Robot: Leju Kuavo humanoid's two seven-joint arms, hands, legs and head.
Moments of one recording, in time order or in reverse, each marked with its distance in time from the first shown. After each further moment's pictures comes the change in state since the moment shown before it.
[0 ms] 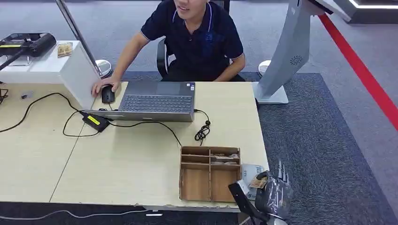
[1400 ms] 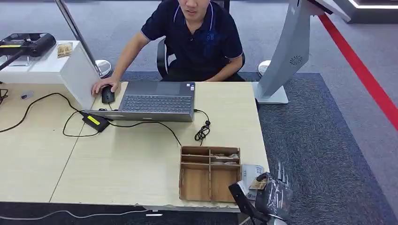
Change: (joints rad) left arm 0.000 0.000 -0.006 0.000 -0.009 -0.004 0.004; right arm -0.011 -0.009 -0.004 0.035 0.001 0.000 0.003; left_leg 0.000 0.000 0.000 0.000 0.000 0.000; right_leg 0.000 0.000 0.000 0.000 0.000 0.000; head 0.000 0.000
